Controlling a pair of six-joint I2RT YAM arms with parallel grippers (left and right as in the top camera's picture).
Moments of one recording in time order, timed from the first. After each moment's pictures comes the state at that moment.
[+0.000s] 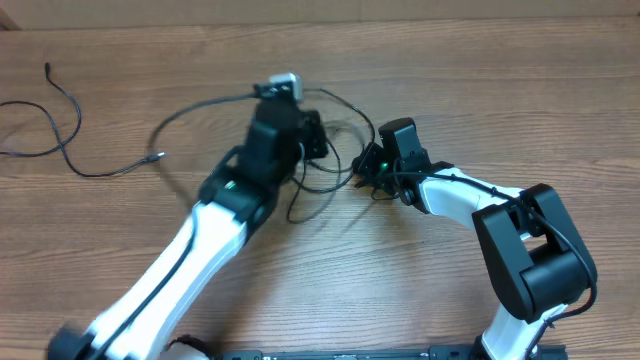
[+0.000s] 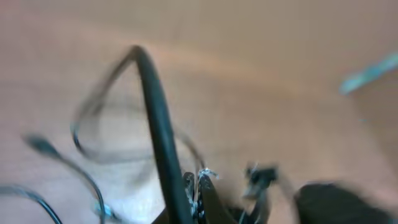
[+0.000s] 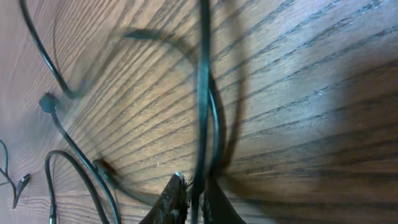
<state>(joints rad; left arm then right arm) -0.49 1.38 1.04 -0.11 -0.08 -0.56 0.41 1.90 0.95 0.04 -0.23 0.96</state>
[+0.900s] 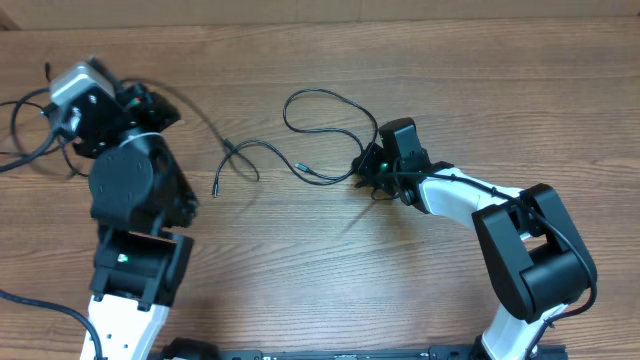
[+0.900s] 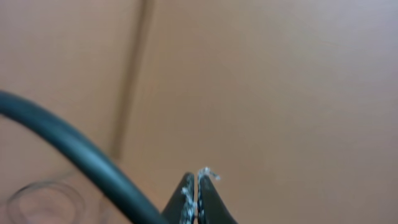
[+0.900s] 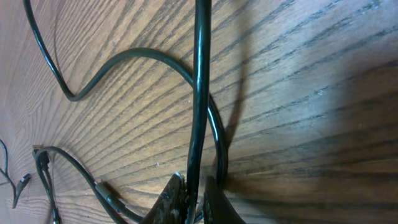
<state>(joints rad) -0.21 1.00 1.04 0.07 -0.76 -0.21 0.41 1.90 0.95 0.04 -0.23 0.96</state>
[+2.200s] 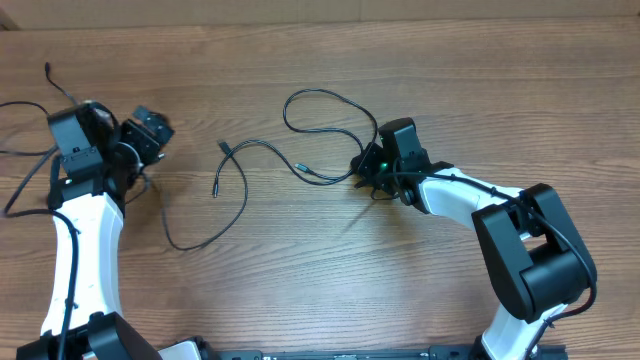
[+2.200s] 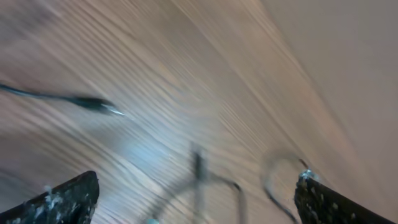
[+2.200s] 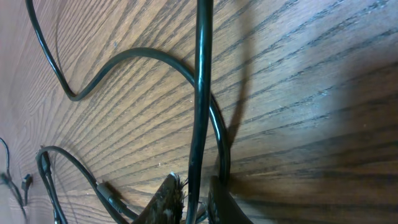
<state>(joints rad) 0.34 1.44 1.04 -0.43 0.35 -0.60 0.41 1.90 0.95 0.04 -0.23 0.96</state>
